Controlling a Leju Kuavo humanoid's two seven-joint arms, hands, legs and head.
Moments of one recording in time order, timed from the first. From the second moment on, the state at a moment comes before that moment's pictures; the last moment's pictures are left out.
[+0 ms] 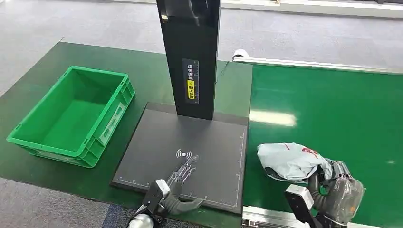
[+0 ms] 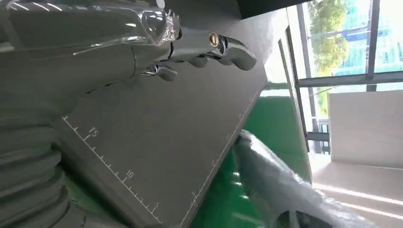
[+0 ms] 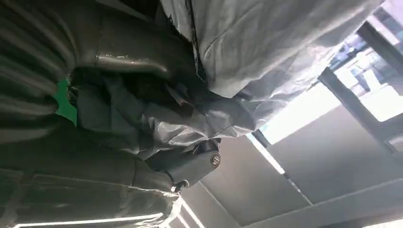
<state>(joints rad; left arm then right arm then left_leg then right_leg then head) -0.15 -0.21 -0.23 -0.88 -0.13 -0.03 -0.54 0.19 0.00 0.04 -1.67 0.89 -0.65 -0.29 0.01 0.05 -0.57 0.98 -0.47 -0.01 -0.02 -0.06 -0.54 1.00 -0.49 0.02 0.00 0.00</state>
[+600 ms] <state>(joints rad) -0.14 -0.20 -0.19 -0.91 -0.14 0.02 -0.56 0.00 -0.04 0.41 -1.57 0.68 -0.65 -0.35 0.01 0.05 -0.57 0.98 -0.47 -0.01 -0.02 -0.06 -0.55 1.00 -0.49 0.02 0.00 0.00</state>
